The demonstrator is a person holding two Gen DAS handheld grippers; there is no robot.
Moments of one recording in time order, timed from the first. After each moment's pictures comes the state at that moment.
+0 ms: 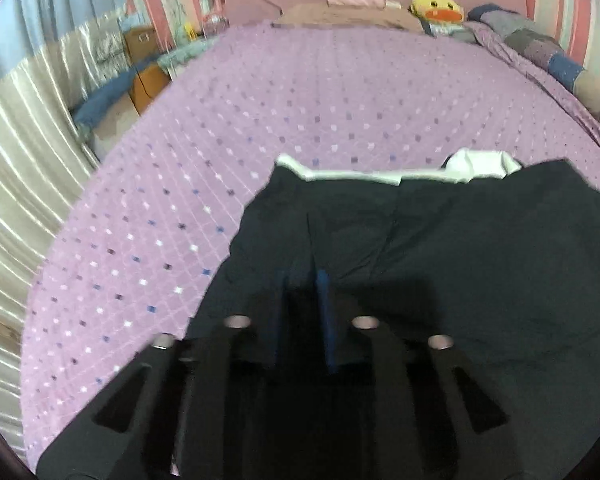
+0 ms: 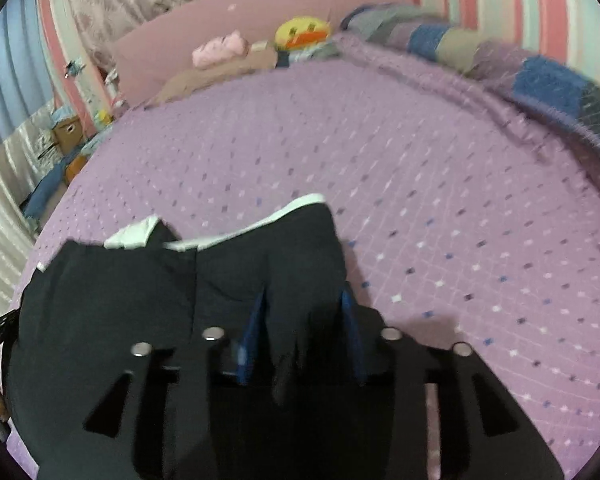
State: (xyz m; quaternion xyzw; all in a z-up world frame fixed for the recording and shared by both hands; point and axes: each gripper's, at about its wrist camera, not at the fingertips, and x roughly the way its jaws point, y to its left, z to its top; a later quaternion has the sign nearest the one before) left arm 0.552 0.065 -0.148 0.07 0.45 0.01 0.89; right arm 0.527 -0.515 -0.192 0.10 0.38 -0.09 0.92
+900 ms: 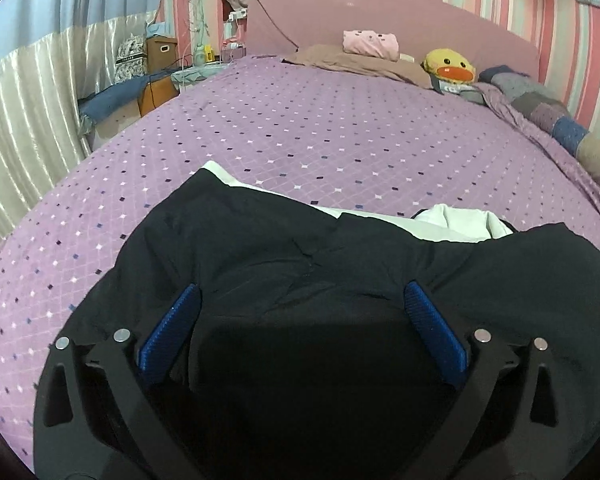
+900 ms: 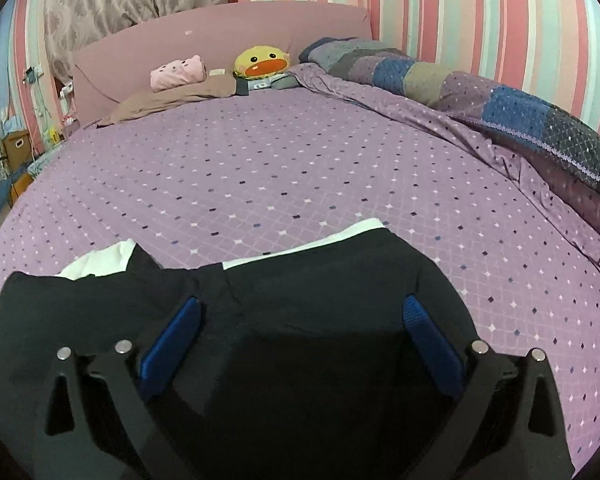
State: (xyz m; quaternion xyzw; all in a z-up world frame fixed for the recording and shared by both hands) left arm 0.568 0.016 -0.195 -0.02 0.38 0.03 0.93; right arm 0.580 -0.435 -0.240 0.06 0.35 -0.20 0.91
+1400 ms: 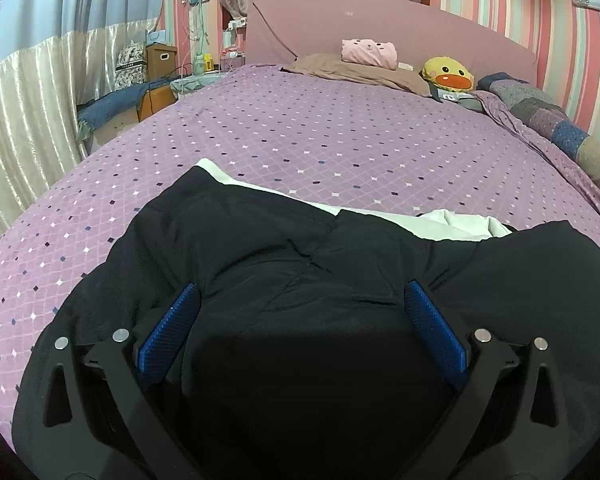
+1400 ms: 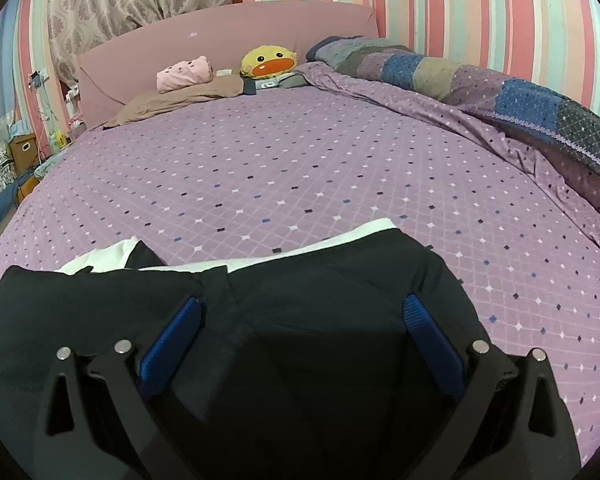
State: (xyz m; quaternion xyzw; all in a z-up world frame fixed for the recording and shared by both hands) left arm 0.577 0.007 -0.210 -0.02 0.36 0.03 0.93; right arm 0.589 -0.442 -0.257 0.08 0.35 -0.18 0.92
